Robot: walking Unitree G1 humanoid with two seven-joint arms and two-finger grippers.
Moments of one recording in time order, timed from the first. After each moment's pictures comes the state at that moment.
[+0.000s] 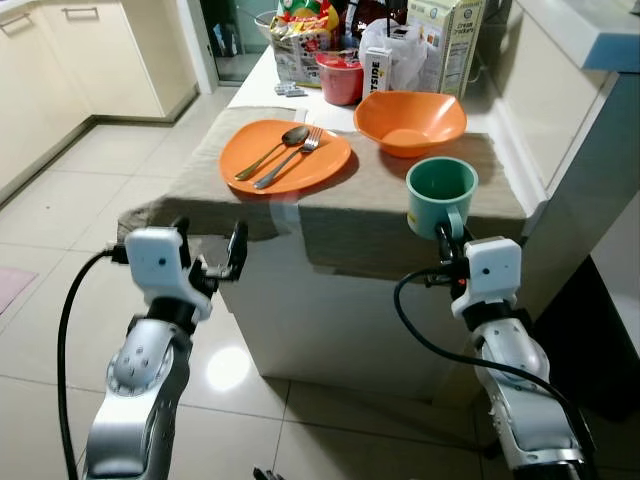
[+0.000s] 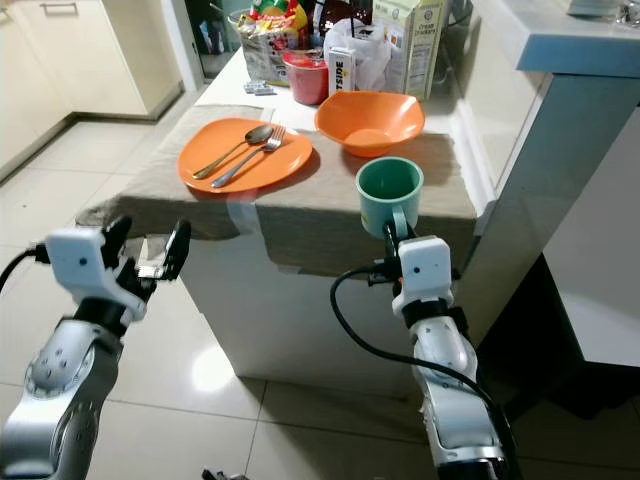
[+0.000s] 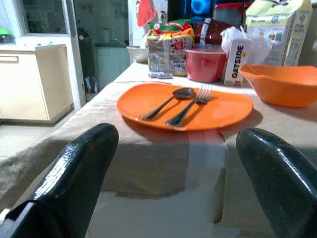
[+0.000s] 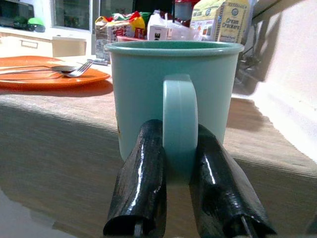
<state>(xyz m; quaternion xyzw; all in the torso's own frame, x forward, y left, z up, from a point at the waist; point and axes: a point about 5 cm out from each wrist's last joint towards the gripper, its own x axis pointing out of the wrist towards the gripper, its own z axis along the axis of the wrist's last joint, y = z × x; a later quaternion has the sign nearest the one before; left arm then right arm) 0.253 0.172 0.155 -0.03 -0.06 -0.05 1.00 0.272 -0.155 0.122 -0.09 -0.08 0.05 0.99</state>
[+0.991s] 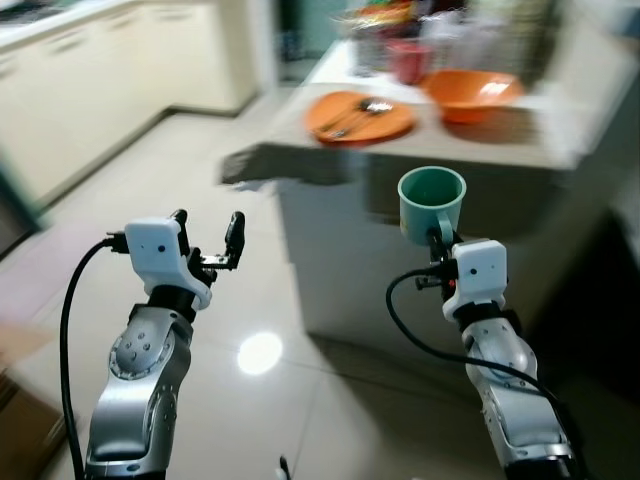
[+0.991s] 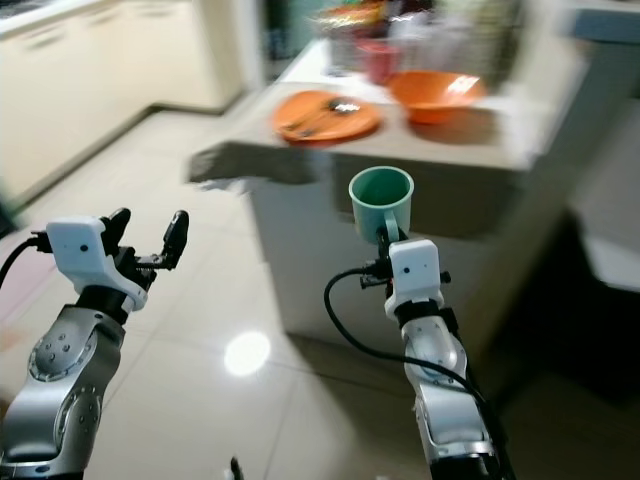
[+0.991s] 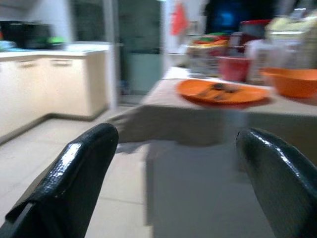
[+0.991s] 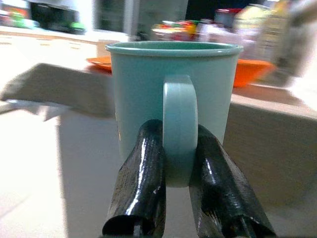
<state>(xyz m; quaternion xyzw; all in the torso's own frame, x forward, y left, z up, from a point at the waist) 0.262 0.175 0.154 -0.04 -0.05 -0.05 1.00 0.276 -0.150 0.114 -0.09 -0.06 0.06 0.99</state>
